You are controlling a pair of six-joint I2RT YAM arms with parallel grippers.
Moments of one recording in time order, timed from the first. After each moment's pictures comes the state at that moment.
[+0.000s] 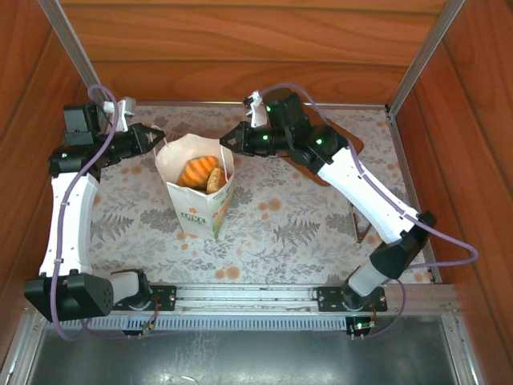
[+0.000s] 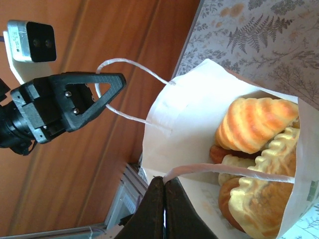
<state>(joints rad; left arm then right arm) 0.10 1.22 1.35 -0.78 0.81 -0.31 0.80 1.62 1.82 -0.72 -0.42 0.72</state>
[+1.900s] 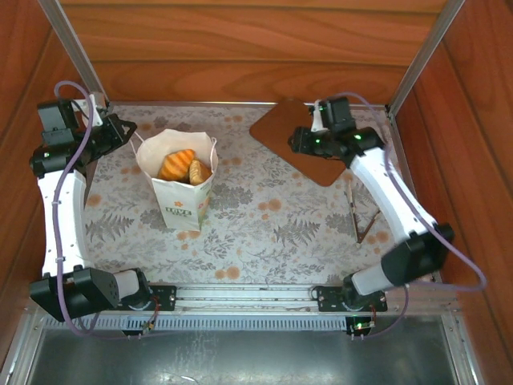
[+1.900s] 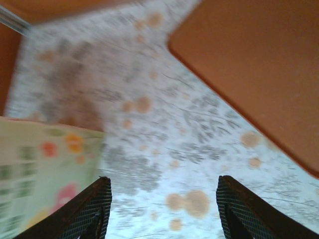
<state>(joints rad) 0.26 1.23 1.41 -0.79 0.68 -0.38 0.41 1.54 1.51 -0.85 -0.16 0.37</state>
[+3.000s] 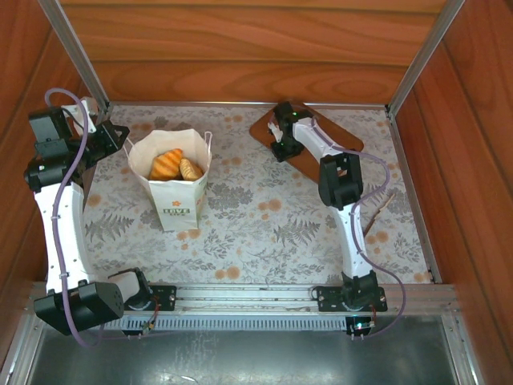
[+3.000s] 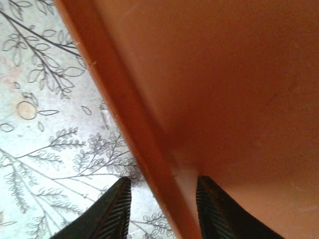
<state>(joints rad) 0.30 1.15 1.36 -0.79 0.67 -0.33 0.40 2.47 2.16 -1.07 0.03 -0.13</state>
